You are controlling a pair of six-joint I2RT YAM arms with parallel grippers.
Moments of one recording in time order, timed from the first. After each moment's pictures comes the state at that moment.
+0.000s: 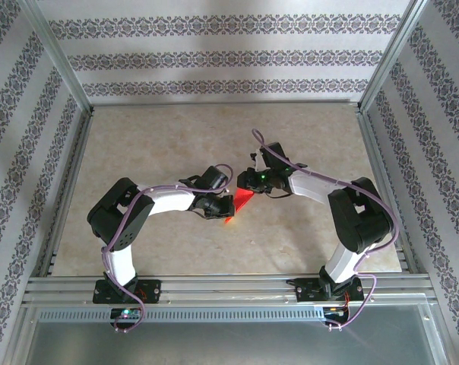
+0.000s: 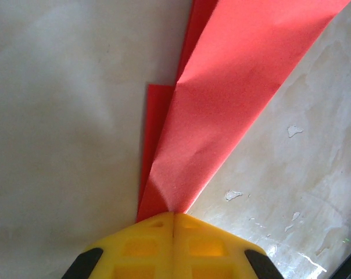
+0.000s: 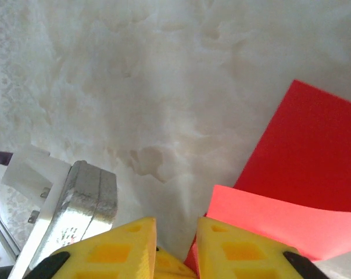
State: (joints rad) left arm -0.67 1.84 0.99 -0.23 0.40 -0.74; right arm 0.47 1.71 0.98 -0.19 -0.50 0.64
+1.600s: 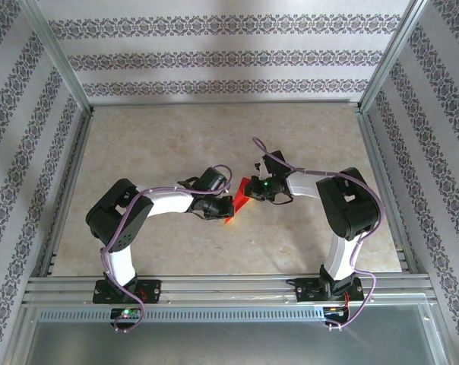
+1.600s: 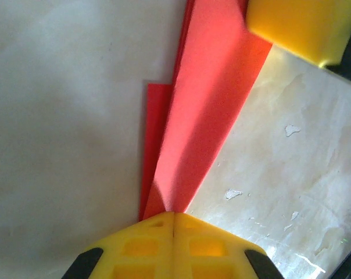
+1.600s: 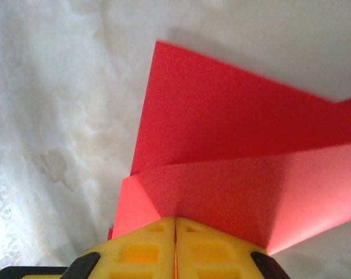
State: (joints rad) left arm -0.67 1.83 0.96 -0.19 0.40 -0.75; right arm 0.39 1.85 0.94 -0.15 -0.51 0.61
